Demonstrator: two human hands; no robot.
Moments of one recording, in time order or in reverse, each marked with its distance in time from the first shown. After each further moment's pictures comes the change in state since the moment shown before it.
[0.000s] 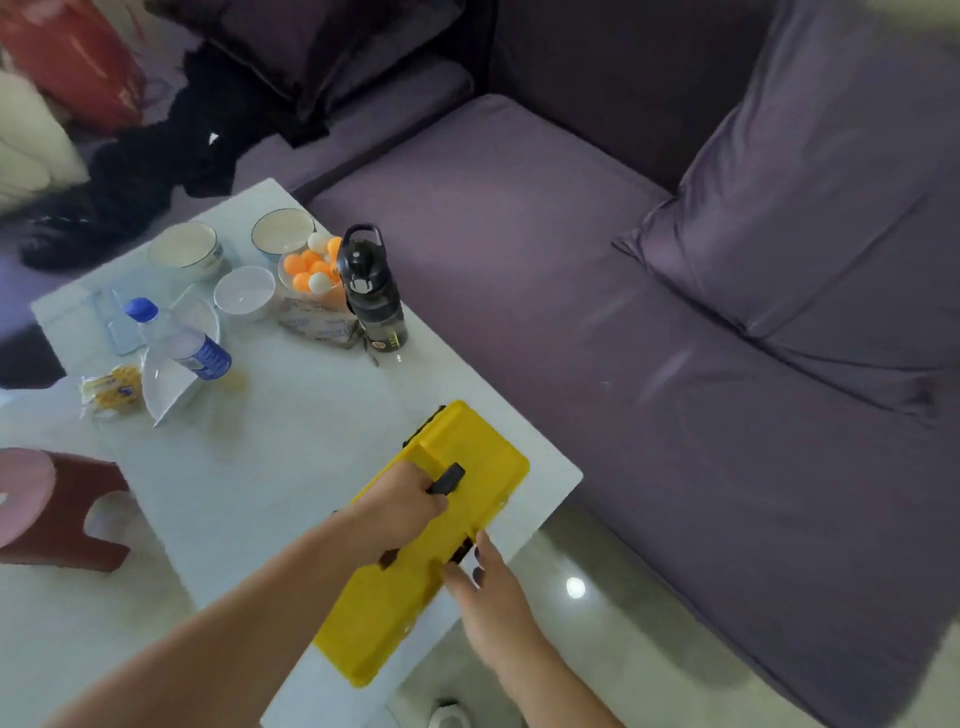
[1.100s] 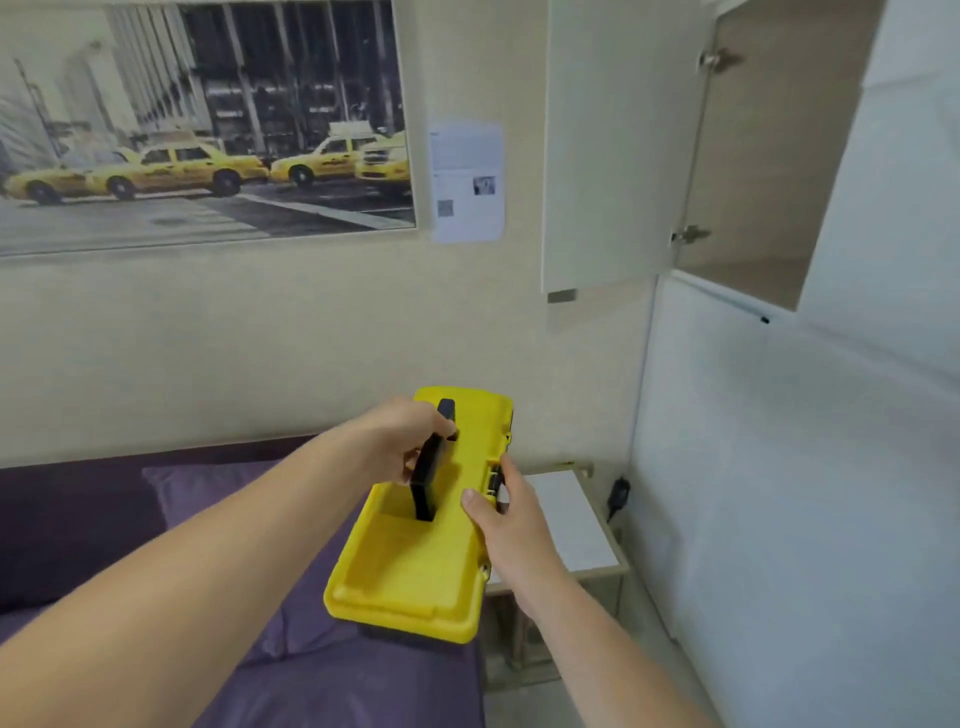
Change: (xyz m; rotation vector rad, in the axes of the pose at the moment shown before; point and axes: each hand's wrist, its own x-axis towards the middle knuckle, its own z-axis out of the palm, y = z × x) left_hand -0.526 0.671 0.298 0.047 -0.321 0.754; right_hand -0.546 -0.028 -0.592 0.454 1.051 -0.786
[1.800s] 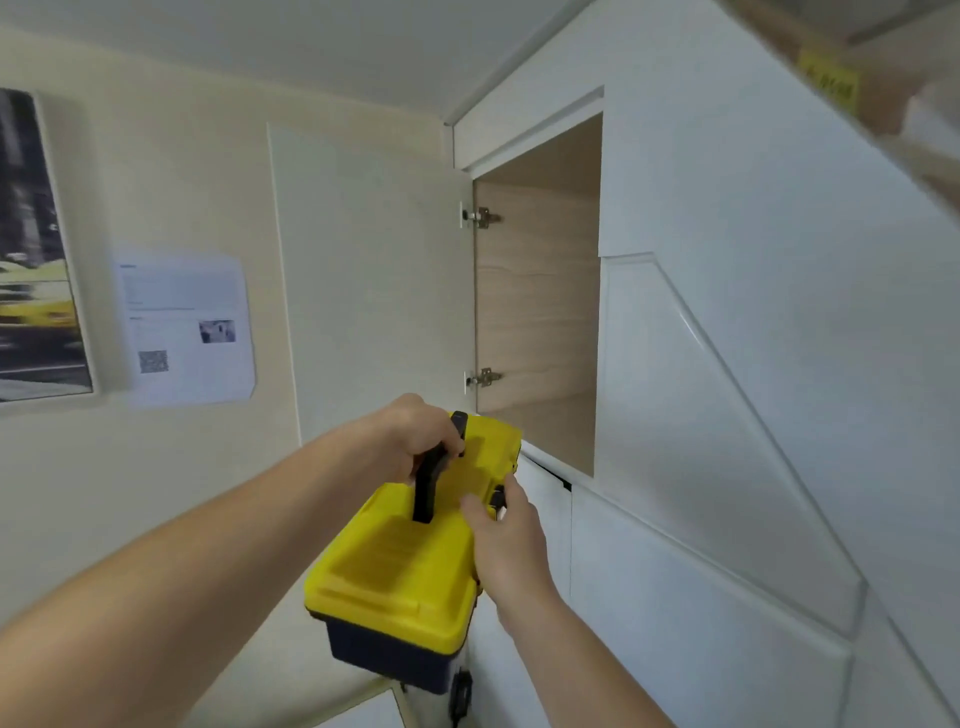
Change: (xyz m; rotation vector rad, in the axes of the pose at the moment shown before) left_hand 0.199 0.336 0.269 0.150 -0.216 0.415; right_hand 0.267 -0.091 -0.324 -0.185 0.570 -0.098
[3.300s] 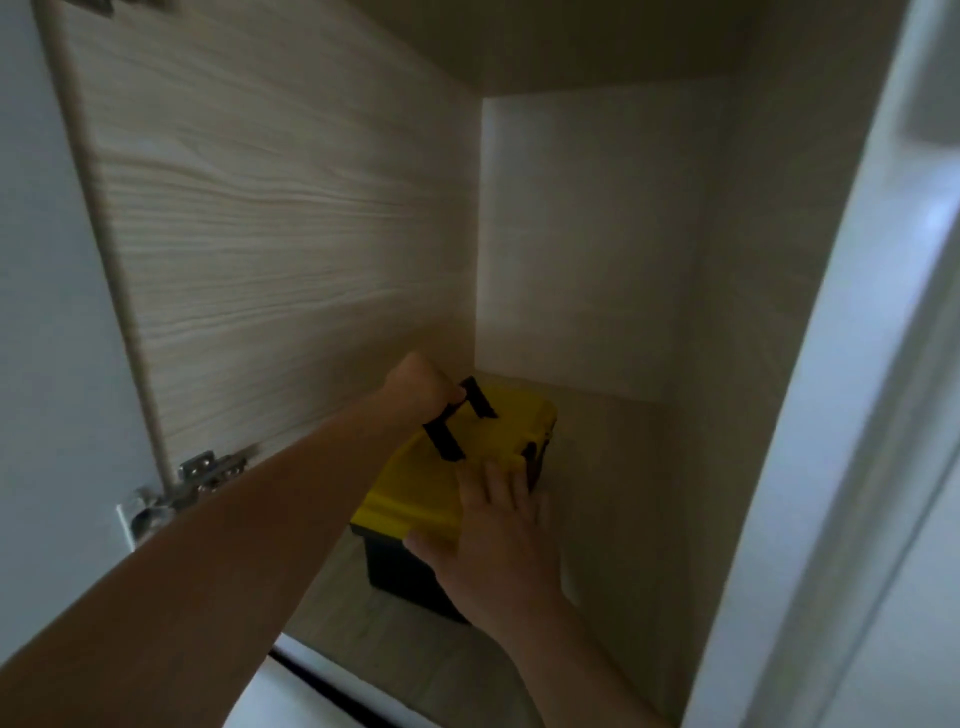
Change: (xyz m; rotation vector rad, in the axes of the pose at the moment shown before) left_hand 0.578 0.152 0.249 0.203 -0.445 0.476; right_hand 0.480 0.103 -0.067 -1.121 0.245 0.196
